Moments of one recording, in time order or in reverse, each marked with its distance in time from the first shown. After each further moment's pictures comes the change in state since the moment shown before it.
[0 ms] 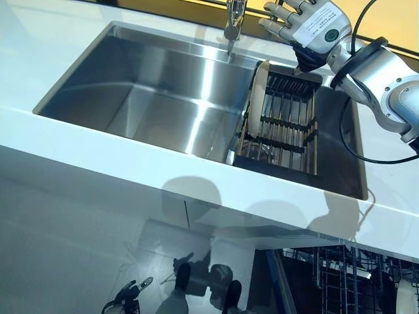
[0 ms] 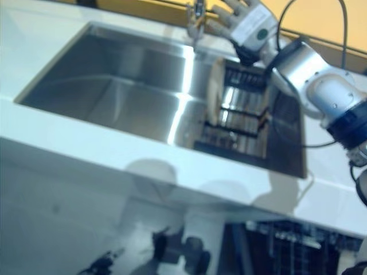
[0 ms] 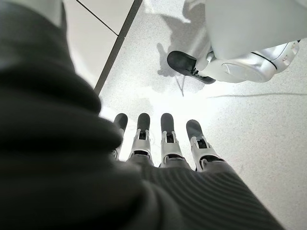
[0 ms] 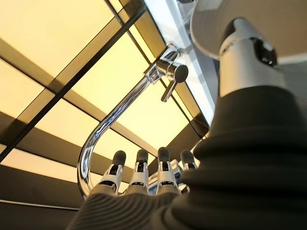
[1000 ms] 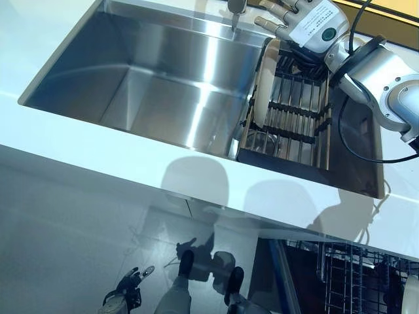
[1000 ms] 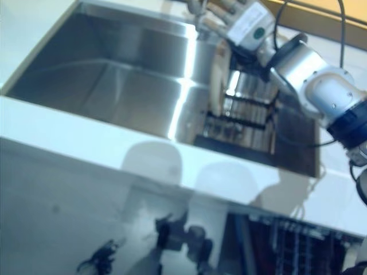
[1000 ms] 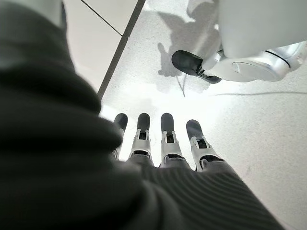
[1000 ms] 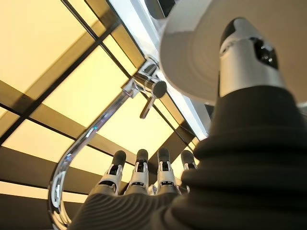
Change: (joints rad) left arm -0.019 0.003 -0.001 -0.044 -0.011 -0.039 -0.010; right arm -0.008 0.003 0.000 -0.045 -0.032 -0.002 0.002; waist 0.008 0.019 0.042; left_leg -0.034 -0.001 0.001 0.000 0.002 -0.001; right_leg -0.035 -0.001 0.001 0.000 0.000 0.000
